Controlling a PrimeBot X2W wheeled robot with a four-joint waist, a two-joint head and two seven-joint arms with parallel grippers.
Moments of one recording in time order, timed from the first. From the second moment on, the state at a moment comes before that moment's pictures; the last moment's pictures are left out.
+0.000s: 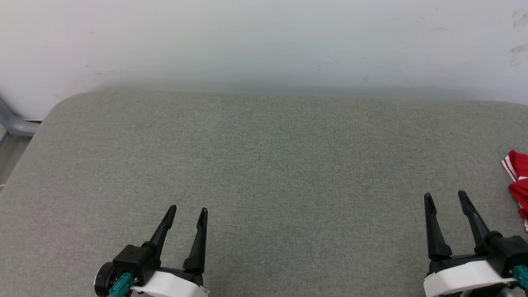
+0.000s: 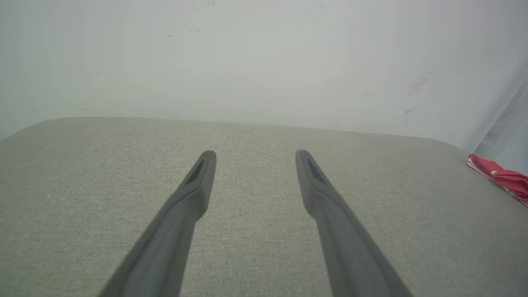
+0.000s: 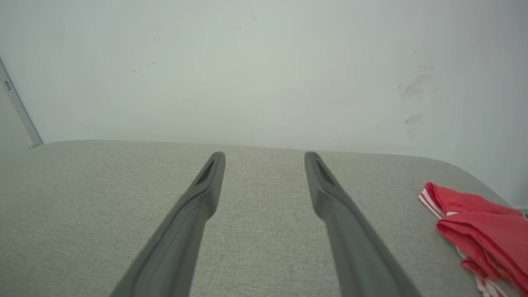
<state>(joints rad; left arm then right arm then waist) 0.02 0.07 -0.11 0.11 -0.21 -0.13 -0.26 0.02 -0.05 -0.09 0.08 0.07 0.13 -0.26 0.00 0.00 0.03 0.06</state>
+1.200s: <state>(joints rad) 0.05 0.08 -0.12 0.14 -0.23 -0.13 -0.26 0.03 -0.05 -0.09 0.13 0.12 0.13 -0.24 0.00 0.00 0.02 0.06</state>
